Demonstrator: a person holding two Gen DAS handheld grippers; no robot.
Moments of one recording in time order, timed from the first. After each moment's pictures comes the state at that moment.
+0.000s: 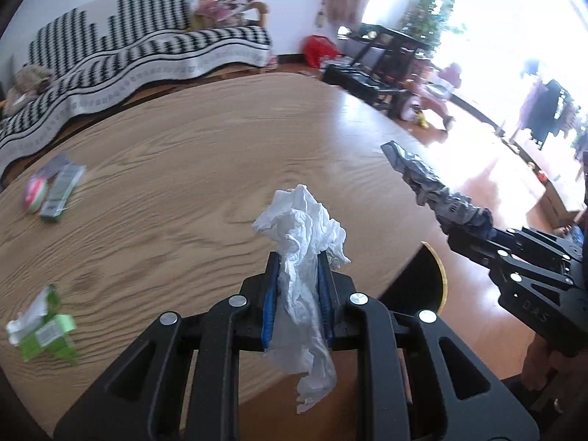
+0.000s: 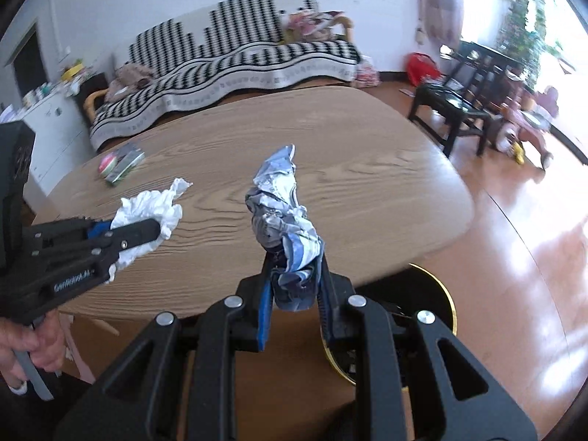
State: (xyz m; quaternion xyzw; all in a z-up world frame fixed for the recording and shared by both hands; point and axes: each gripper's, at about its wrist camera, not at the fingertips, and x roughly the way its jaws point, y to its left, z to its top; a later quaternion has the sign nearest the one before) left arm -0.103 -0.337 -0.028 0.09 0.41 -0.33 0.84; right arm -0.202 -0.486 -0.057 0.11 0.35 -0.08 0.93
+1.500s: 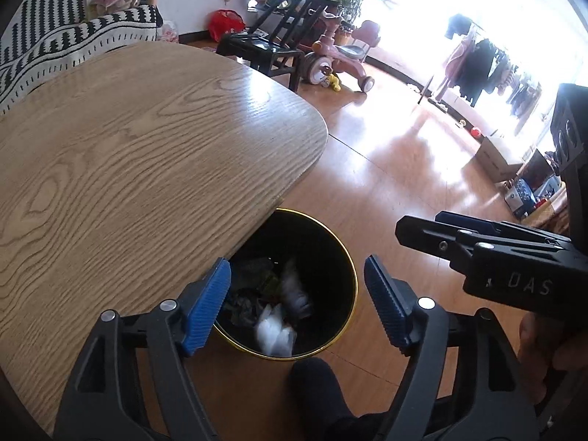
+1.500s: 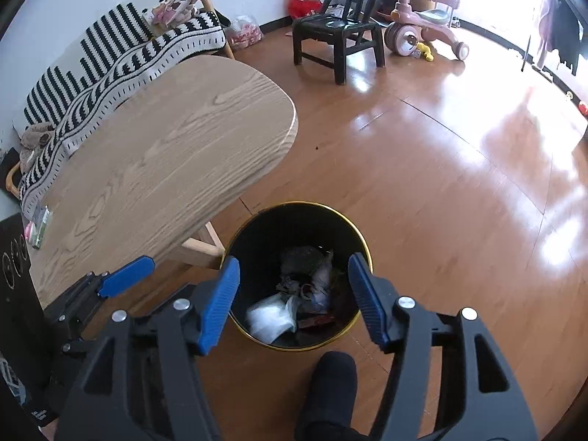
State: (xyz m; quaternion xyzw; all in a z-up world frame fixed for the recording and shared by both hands) left arm -0.151 -0.492 -0.097 0.10 0.44 -0.47 0.76; right arm -0.264 -0.625 -0.112 0.26 0.41 -0.23 0.85
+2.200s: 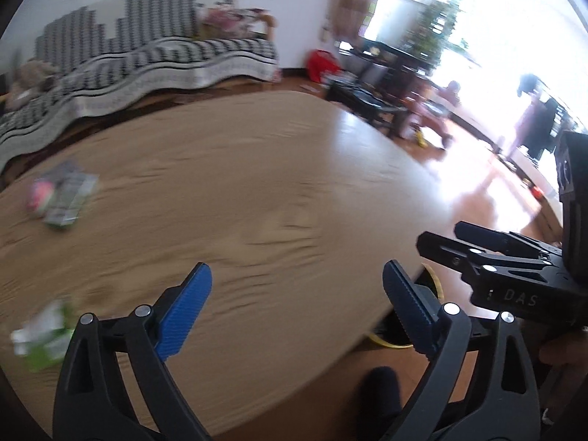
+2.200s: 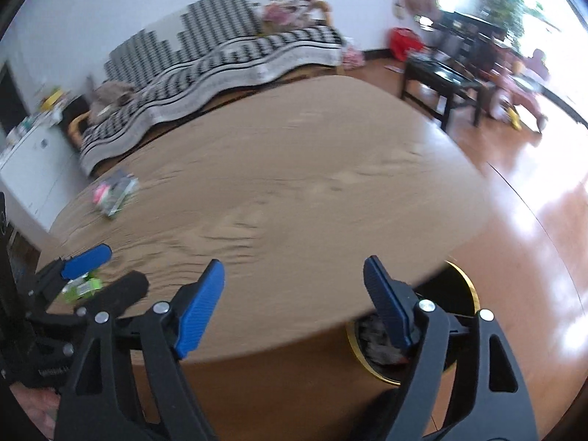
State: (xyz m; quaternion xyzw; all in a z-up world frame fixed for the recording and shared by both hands) left arm -0.080 -0.285 -0.008 0.06 0.40 -0.31 0.86; right arm -0.142 -0.469 -0.038 0.16 0.37 -0.08 0.91
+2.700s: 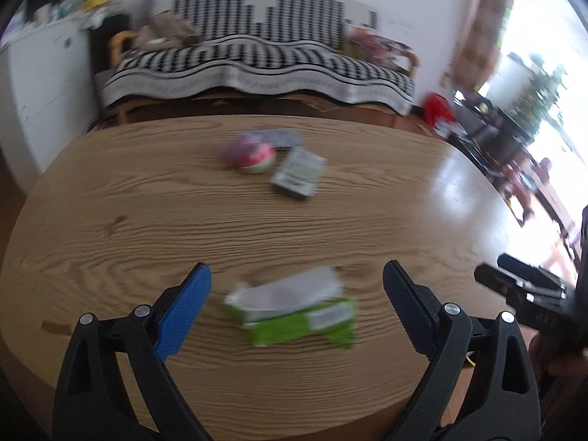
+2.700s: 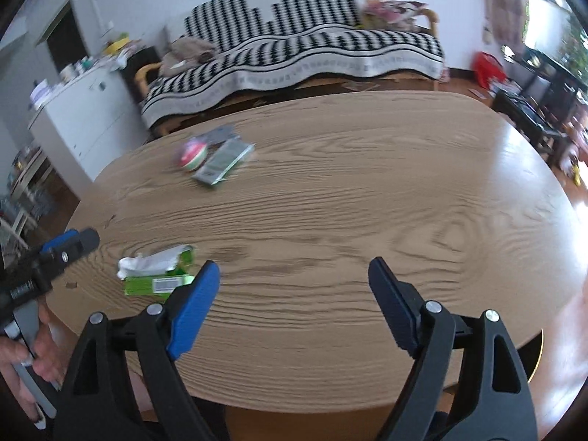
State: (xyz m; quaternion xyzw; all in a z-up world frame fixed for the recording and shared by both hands) left arm -0.033 -0.043 0.009 -0.04 0.40 -0.12 0.91; right arm -0.050 -0.285 -0.030 0.09 0.38 0.04 0.92
